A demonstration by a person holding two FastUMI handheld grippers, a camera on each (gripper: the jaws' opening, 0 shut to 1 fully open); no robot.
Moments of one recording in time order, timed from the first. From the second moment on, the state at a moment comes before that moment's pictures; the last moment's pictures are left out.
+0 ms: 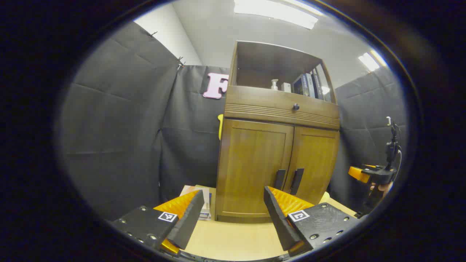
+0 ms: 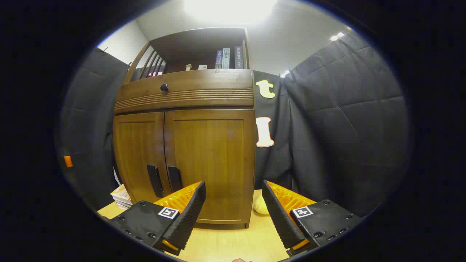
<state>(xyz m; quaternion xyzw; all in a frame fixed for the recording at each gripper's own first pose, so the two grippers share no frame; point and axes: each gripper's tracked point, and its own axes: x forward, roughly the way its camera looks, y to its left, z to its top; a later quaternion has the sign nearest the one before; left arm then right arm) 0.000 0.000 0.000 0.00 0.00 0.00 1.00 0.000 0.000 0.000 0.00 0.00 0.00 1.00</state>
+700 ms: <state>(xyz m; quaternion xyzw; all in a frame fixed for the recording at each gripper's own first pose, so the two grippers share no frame) 0.011 -0.022 -0.036 0.03 0.03 0.00 1.00 -0.017 0.019 -0.014 0.01 0.02 0.02 1.00</state>
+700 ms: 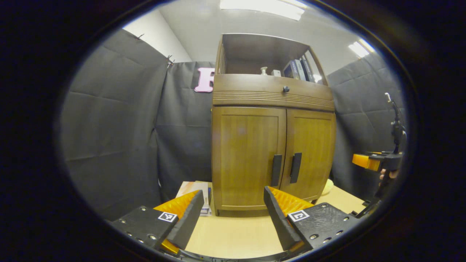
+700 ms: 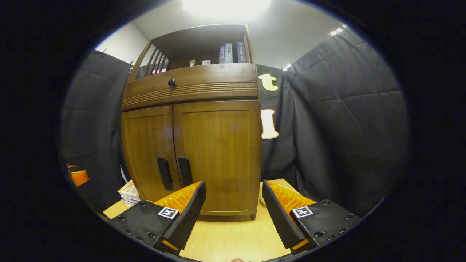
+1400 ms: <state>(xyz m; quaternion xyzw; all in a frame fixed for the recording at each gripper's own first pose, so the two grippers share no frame) 0.009 -0.017 -0.074 0.01 0.06 0.02 1.00 0.020 0.079 -0.005 0.01 0.03 0.07 1.00</state>
